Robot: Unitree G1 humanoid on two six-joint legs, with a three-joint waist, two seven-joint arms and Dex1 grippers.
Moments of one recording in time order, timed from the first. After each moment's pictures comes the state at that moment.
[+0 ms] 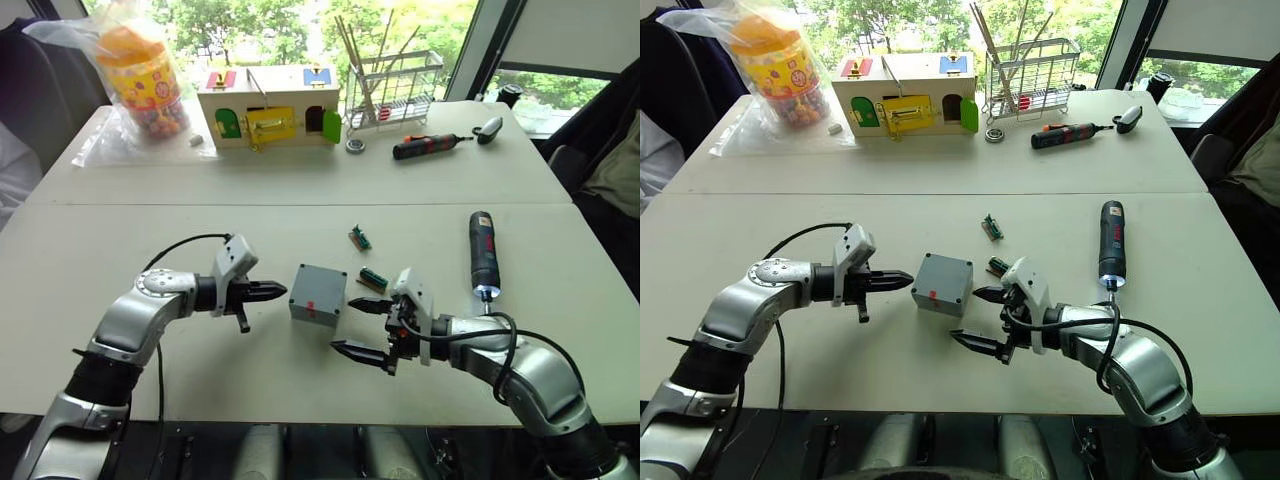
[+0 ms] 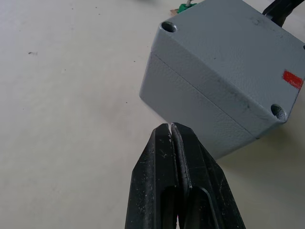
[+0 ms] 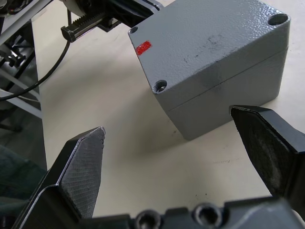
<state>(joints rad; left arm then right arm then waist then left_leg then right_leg) -0.39 0.64 -0.15 -0.07 -0.40 0.62 -1.00 -0.14 -0.59 0.19 -0.50 0.53 0.76 0.73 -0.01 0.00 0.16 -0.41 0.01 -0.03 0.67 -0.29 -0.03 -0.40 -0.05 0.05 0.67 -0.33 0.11</state>
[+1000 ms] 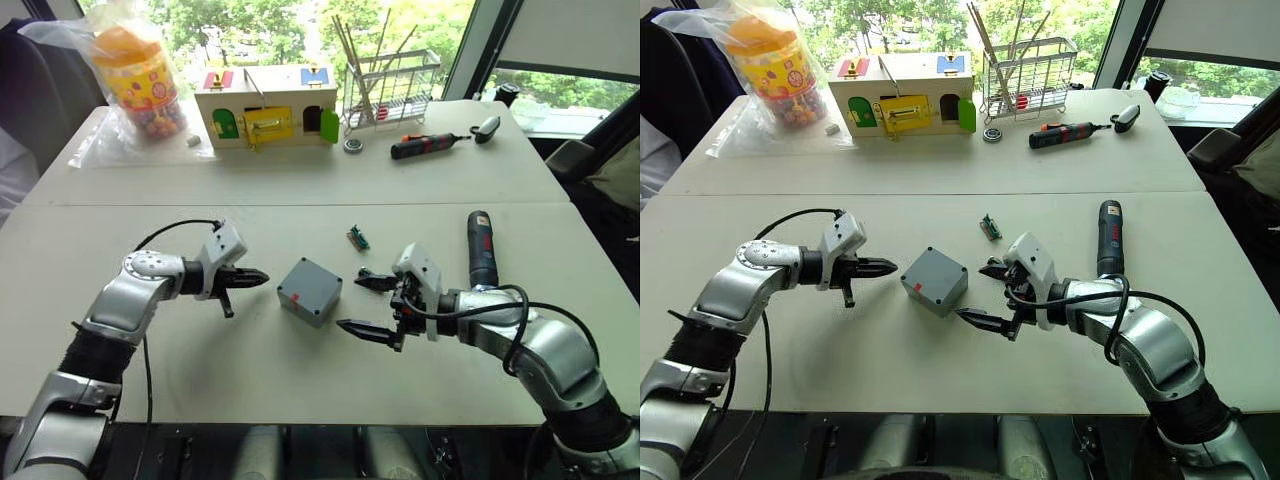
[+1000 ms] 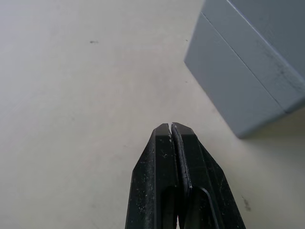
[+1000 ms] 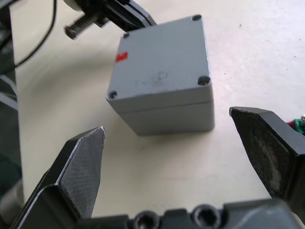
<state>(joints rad) -0.41 0.73 -0.16 0.03 -0.31 0.55 -1.12 -0.28 -0.67 0.19 -0.46 0.49 0.75 0.74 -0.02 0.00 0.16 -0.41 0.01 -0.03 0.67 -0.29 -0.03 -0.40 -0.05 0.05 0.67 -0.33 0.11</state>
